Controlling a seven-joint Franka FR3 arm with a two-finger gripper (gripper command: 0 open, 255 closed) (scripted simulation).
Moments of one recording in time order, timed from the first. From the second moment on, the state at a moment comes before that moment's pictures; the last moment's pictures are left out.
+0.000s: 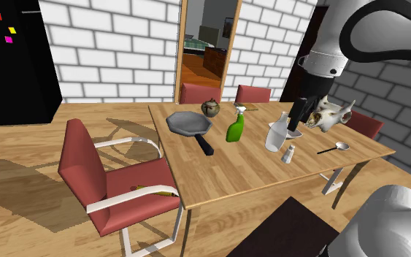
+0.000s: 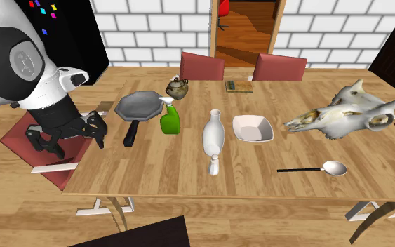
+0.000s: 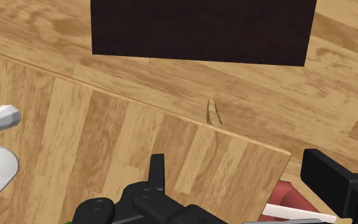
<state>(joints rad) 0.00 -0.82 -0.01 -2.37 -0.05 1.54 -0.07</state>
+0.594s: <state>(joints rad) -0.04 -0.64 -0.15 -2.30 -0.13 1.64 -0.20</state>
